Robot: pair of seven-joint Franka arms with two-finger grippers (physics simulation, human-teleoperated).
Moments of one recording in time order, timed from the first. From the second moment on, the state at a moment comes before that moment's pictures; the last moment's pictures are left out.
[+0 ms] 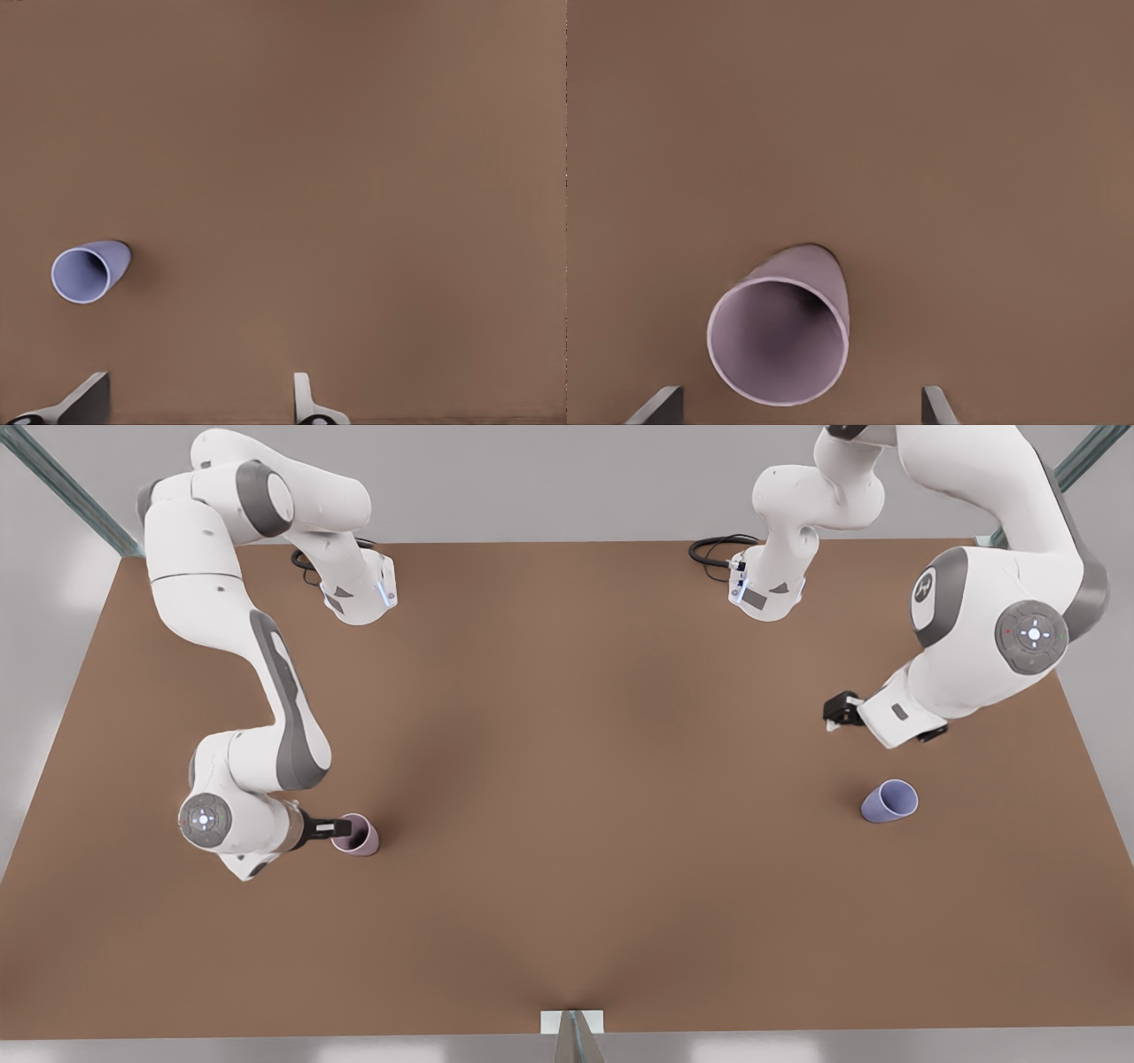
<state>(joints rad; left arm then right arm) -0.18 0.16 0.06 -1.47 -0.02 1.49 0.11 -0.07 0.59 0.21 -1.52 -0.05 1.91 0.09</state>
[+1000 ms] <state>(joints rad) -0.18 0.15 0.06 -1.46 -0.02 1.40 0.13 -0.08 0.64 0.21 -1.63 -0.04 2.07 0.10</state>
